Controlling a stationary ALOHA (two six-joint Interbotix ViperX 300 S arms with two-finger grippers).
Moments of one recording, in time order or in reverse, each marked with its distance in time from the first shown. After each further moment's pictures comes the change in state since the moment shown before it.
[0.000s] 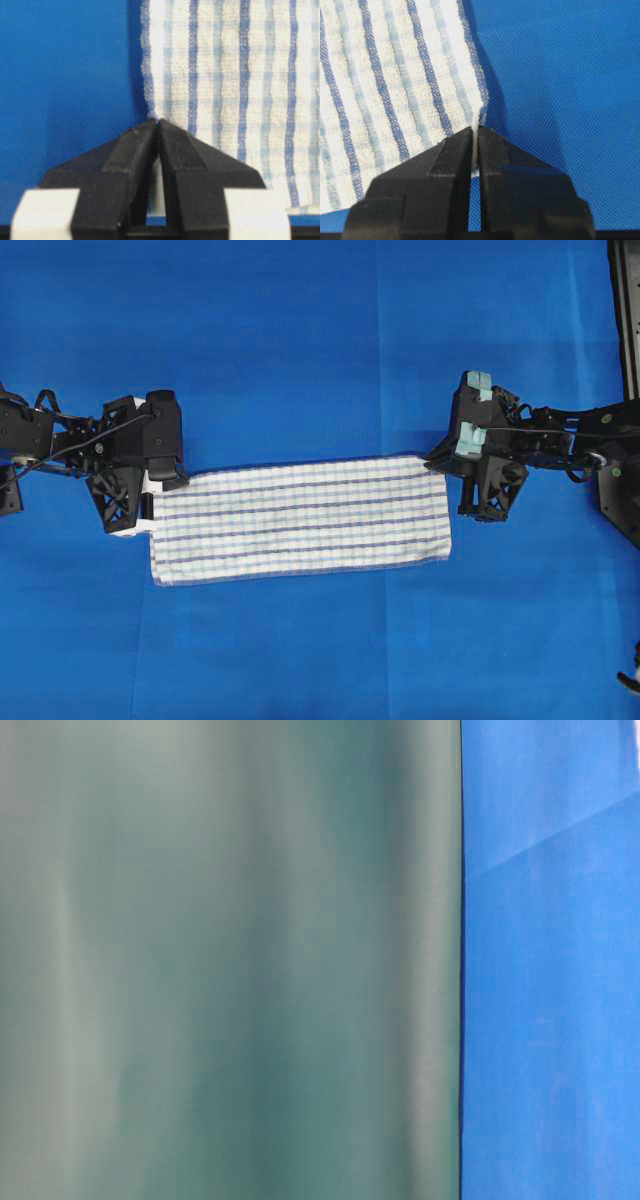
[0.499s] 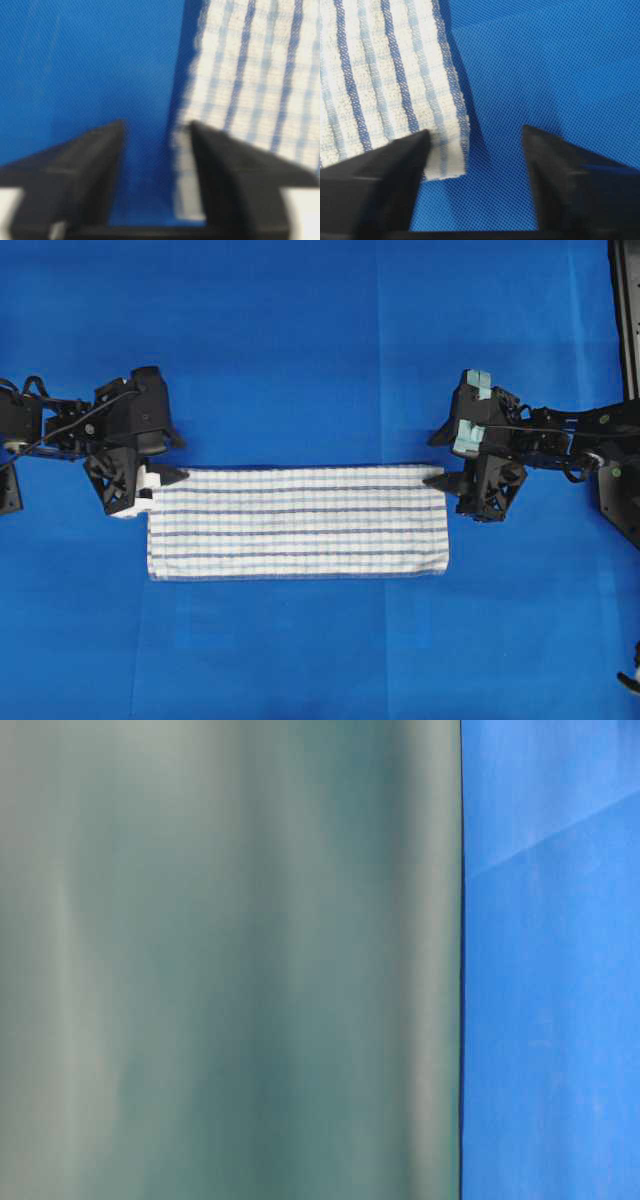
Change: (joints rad) left arm 0.071 0.003 0.040 0.002 -0.092 0.003; right arm 0.002 0.025 -0.002 0.014 0.000 0.011
